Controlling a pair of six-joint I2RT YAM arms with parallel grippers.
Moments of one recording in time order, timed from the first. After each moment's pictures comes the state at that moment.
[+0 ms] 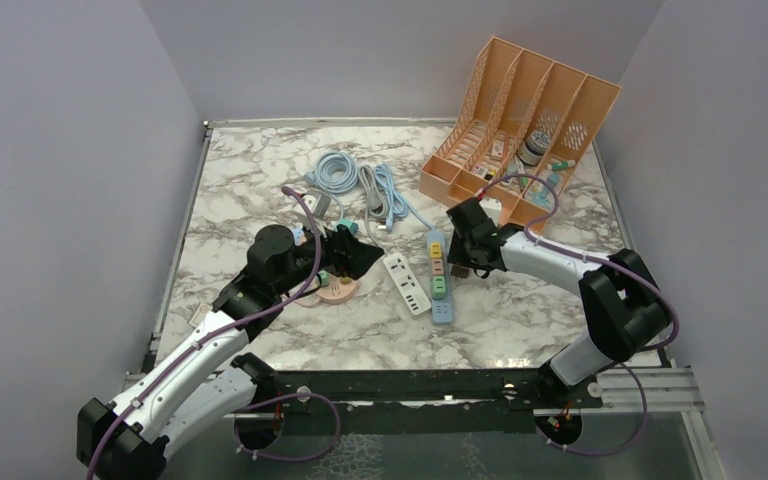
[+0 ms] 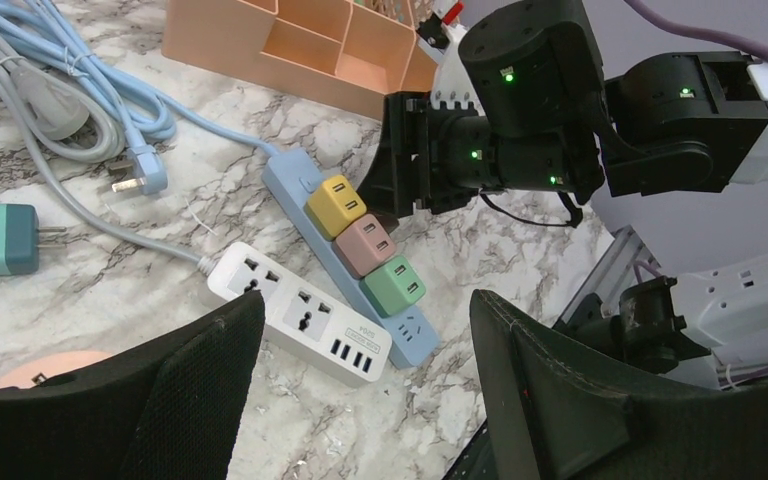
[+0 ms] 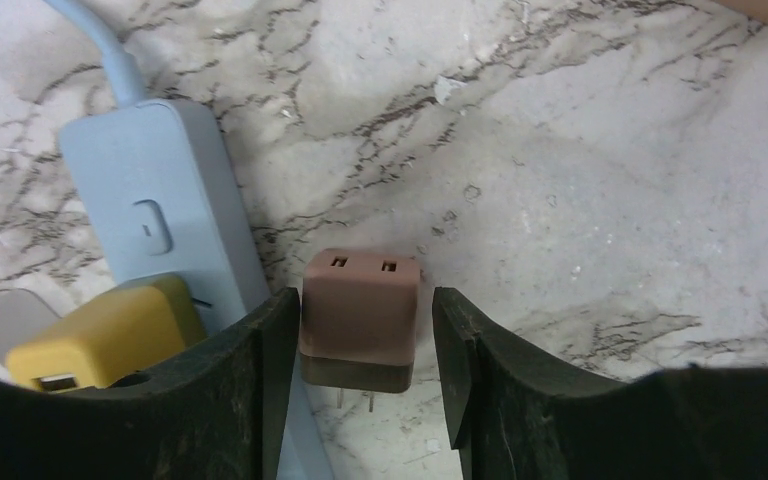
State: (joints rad) left arm -0.59 0.80 0.61 0.00 0.27 -0.52; right arm 0.58 1.57 0.90 -0.38 0.35 0.72
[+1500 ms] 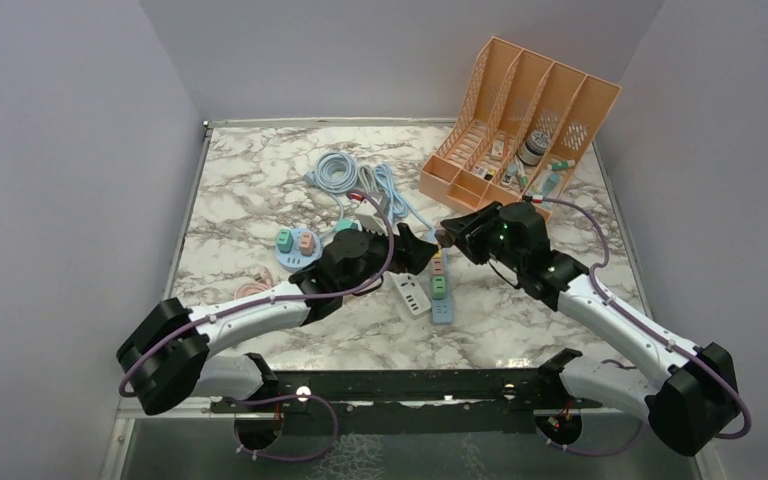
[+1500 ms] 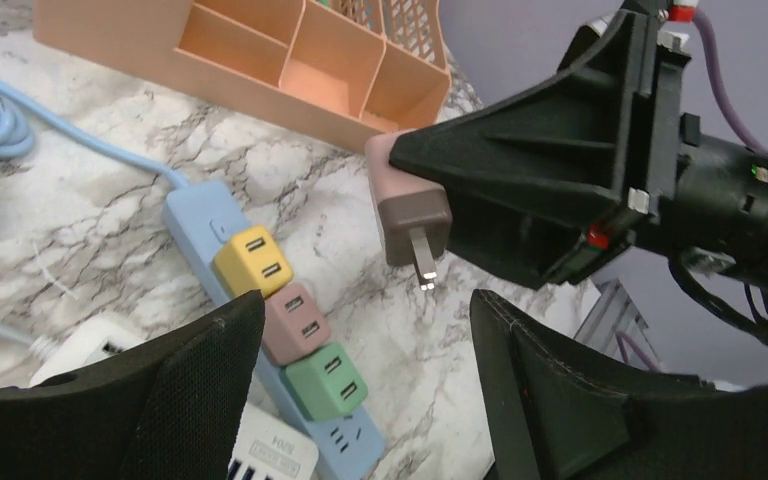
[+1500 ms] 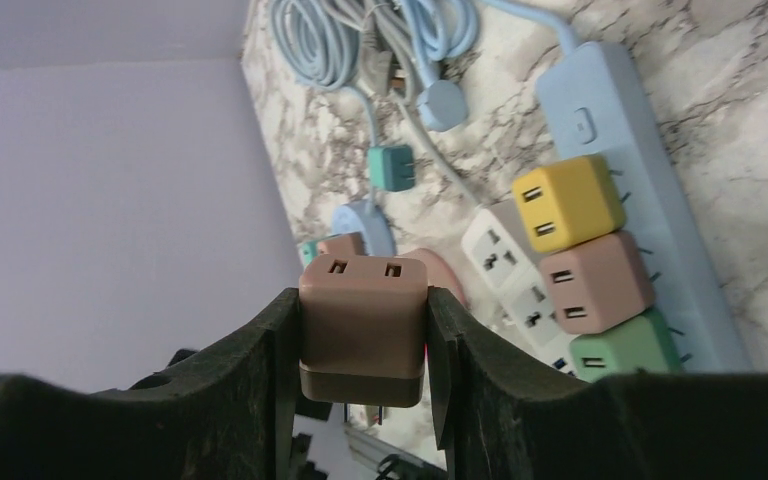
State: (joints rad) left arm -0.90 1.23 0.64 0.42 -0.06 -0.67; right arm 0.55 1.07 0.71 -0.14 0.07 1.32
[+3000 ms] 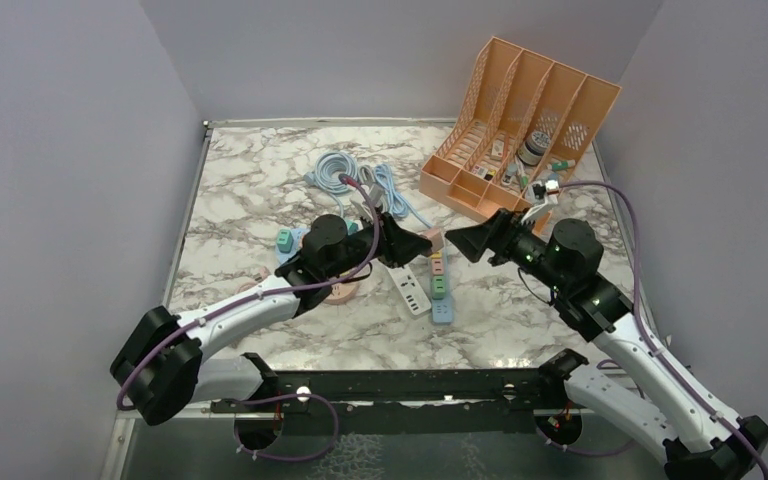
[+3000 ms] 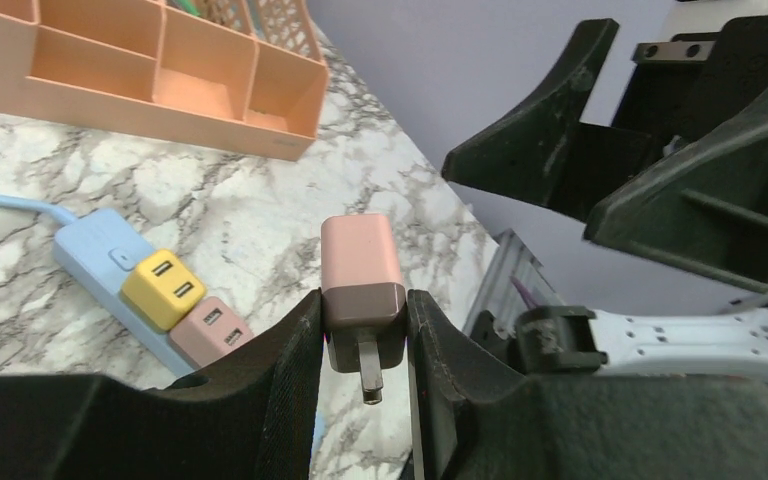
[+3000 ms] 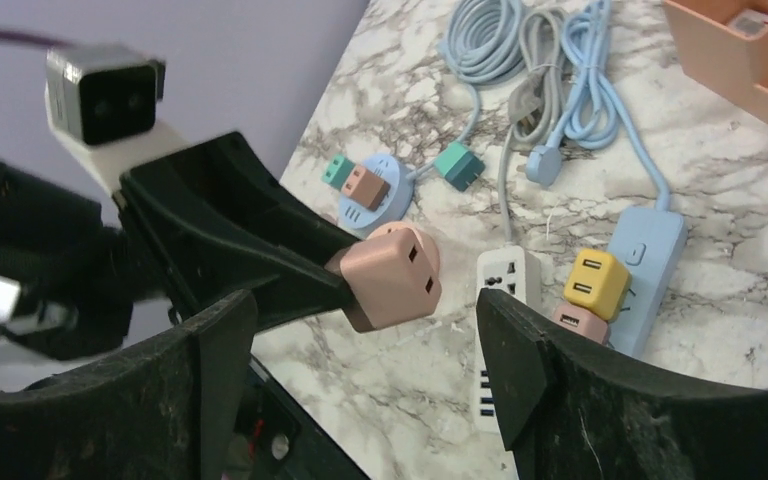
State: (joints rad) left arm -0.79 1.25 0.67 0.52 0.26 -0.69; right arm 0.54 0.74 0.71 -0.11 -0.15 0.72
